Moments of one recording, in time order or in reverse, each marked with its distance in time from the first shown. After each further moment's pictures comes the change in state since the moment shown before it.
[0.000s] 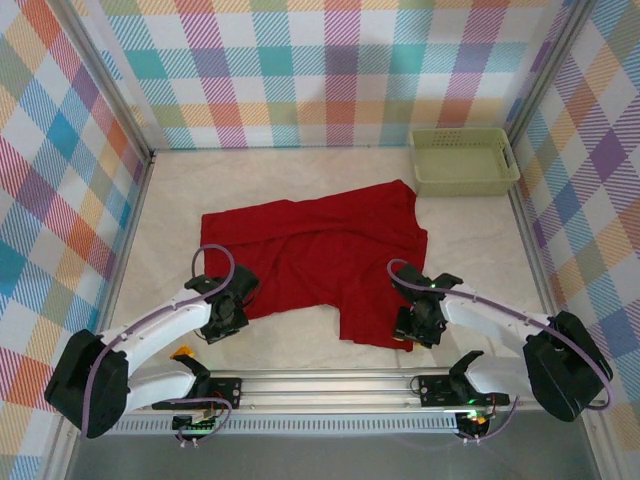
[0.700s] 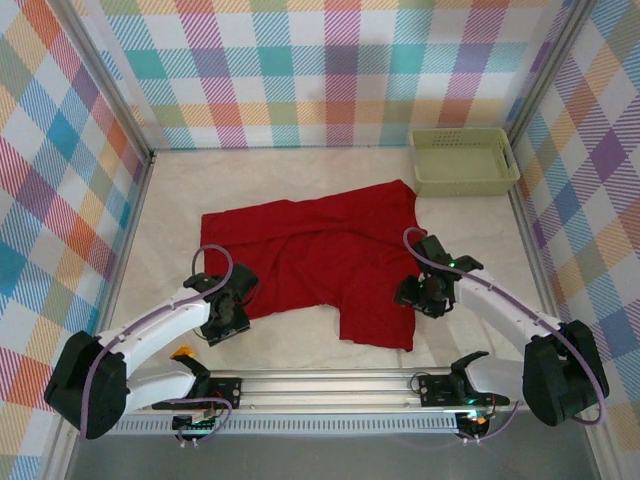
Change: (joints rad) left arm 0.000 0.006 0.020 -0.039 0.077 -0.002; right arm -0.209 -0.011 0.113 0.074 -0.010 -0.183
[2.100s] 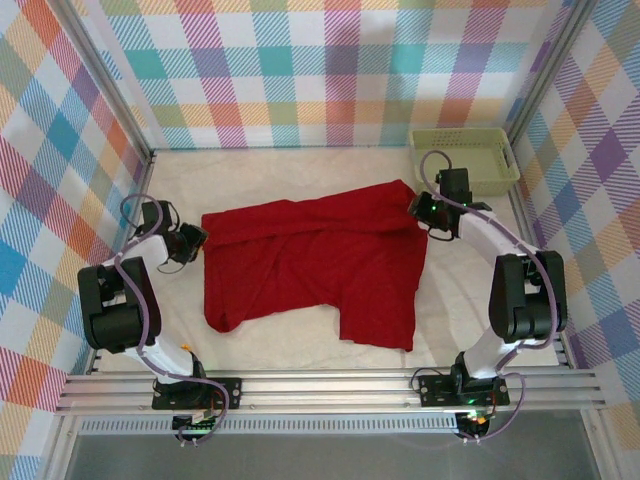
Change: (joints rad) left arm 0.805 0.470 0.289 0.747 0.439 0.244; right arm -0.340 0.438 0.412 0.515 -0.039 -0.216
